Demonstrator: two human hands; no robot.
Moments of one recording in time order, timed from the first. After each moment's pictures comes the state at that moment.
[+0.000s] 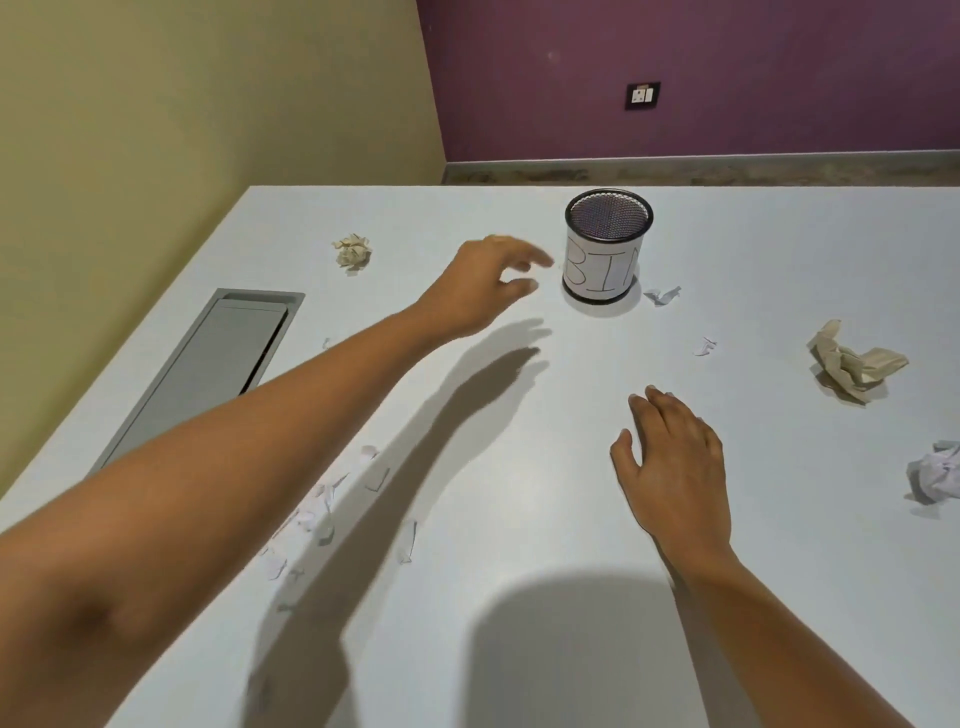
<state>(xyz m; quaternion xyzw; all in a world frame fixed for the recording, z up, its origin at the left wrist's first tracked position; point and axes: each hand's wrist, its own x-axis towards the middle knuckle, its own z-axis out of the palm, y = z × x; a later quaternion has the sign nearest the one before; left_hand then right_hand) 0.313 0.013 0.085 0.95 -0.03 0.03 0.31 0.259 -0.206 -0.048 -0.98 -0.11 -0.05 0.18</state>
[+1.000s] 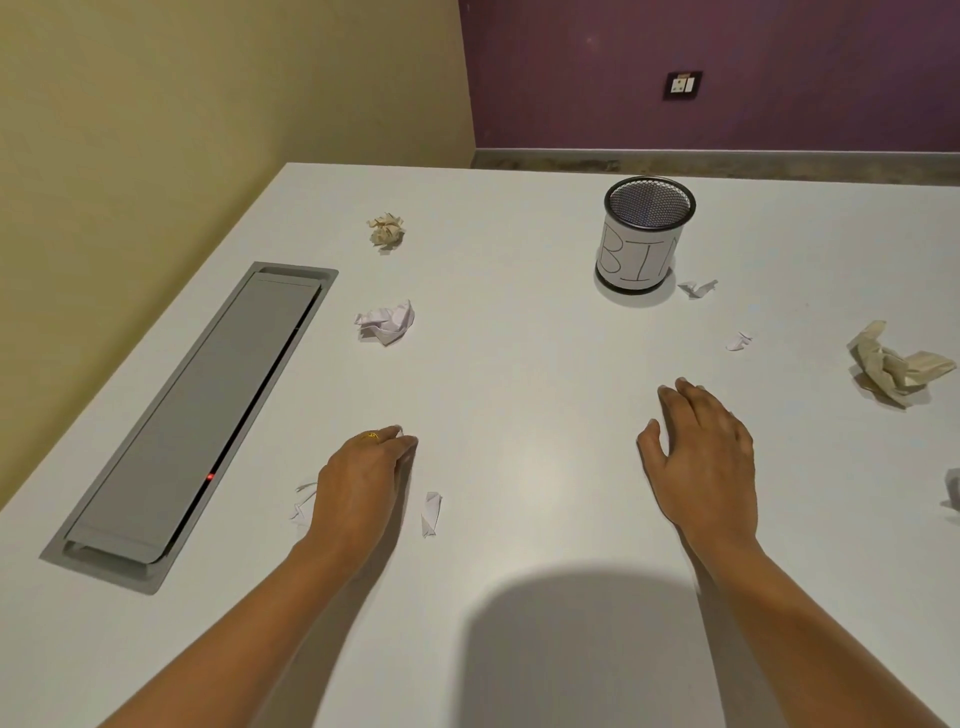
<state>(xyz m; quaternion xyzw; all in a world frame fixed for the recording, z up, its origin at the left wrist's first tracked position) 0.128 0.054 -0.017 0.96 0.24 0.04 0.13 0.257 -0.205 -0.047 -0.97 -0.10 -0.06 0.20</state>
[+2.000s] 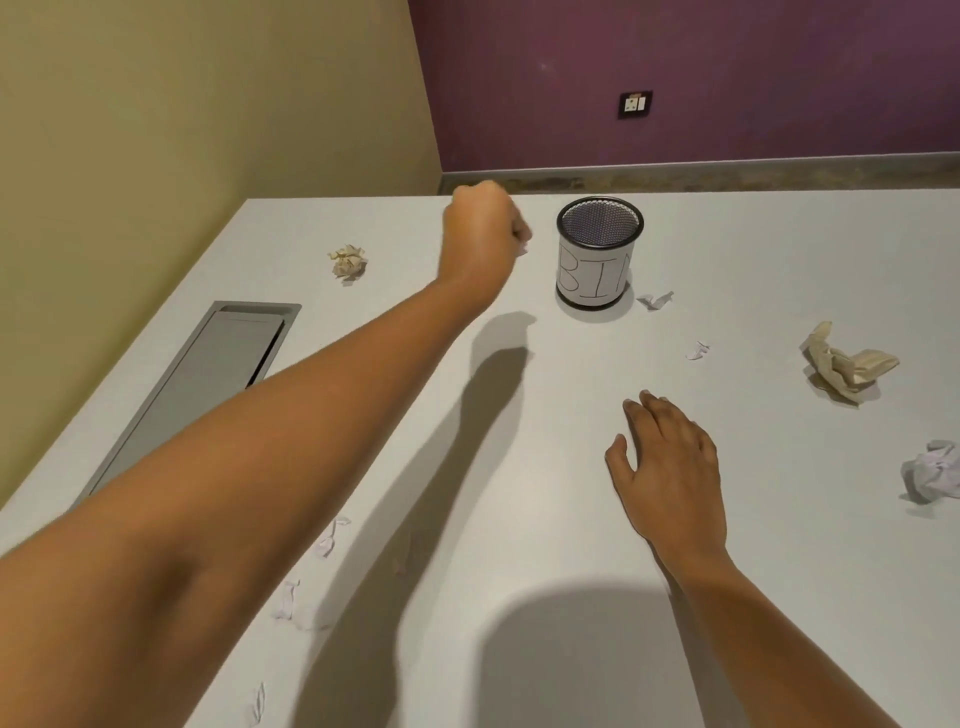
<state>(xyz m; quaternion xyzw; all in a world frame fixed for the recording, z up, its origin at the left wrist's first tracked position) 0.351 -0.005 0.104 0.95 0.13 0.16 0.25 0.258 -0.206 -0.048 -0.98 -0.10 -0.05 0.19</state>
